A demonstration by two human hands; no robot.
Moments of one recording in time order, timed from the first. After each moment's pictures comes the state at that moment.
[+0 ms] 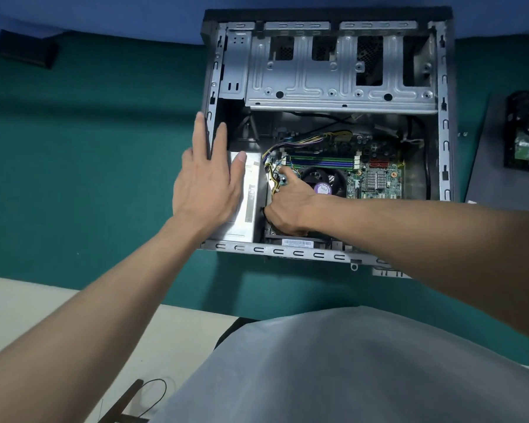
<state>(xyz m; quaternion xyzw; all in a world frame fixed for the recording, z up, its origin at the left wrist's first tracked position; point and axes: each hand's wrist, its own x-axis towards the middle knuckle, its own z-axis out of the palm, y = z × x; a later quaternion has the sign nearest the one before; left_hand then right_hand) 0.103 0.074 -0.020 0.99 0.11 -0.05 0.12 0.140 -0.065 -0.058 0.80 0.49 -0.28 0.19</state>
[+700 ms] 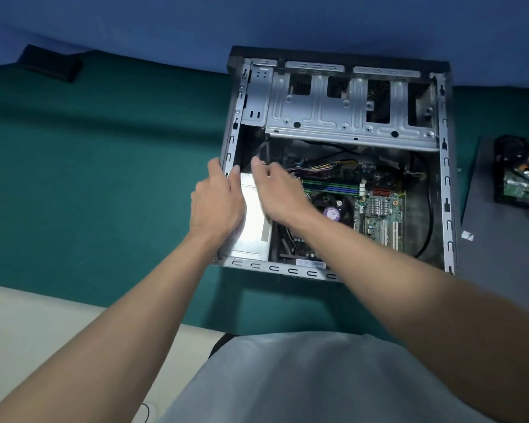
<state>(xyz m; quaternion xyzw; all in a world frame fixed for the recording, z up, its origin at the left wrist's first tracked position) 0.105 0.085 -0.021 0.92 0.25 -0.04 0.29 0.145 -0.020 -0.019 0.86 0.00 -0.27 -0.43</state>
